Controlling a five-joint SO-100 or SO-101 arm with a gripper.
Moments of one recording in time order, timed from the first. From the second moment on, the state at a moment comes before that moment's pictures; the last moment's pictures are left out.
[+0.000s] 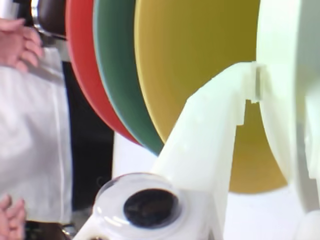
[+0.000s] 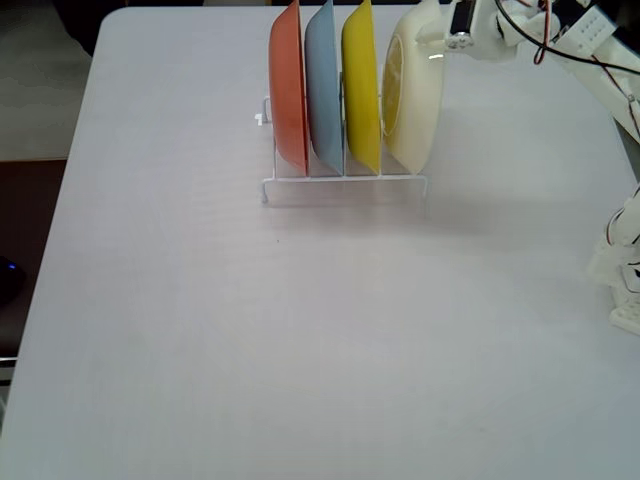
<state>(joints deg) 34.6 102.6 68.2 57.0 -45.0</state>
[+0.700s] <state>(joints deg) 24.0 110.0 30.4 74.6 -28.3</state>
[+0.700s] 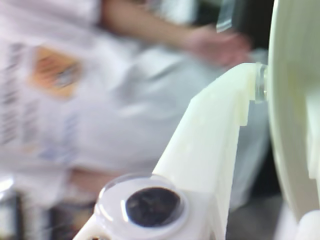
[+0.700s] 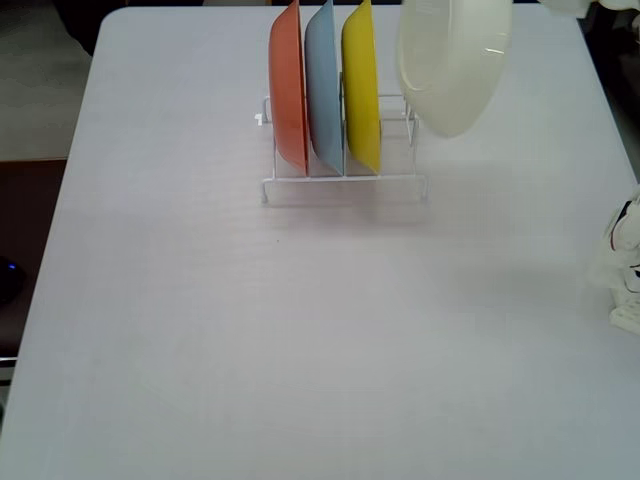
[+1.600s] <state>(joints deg) -11.3 126.5 80.4 15.0 -0.4</state>
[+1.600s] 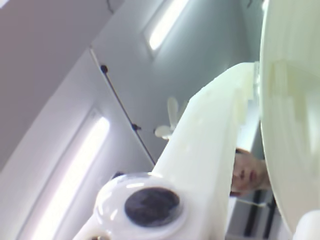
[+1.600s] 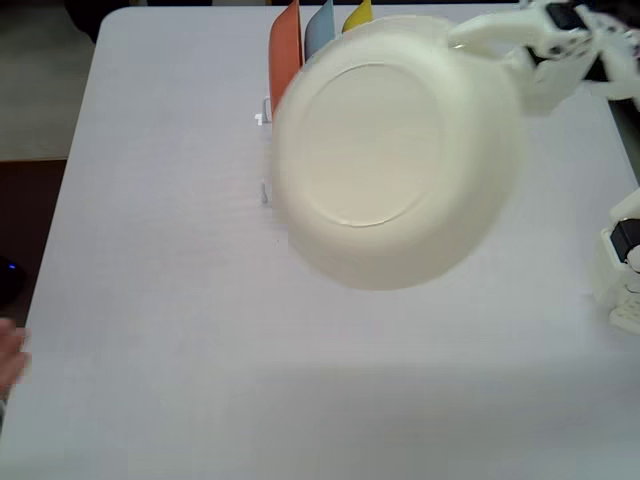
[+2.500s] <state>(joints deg) -7.0 112.3 84.0 -0.2 -3.3</state>
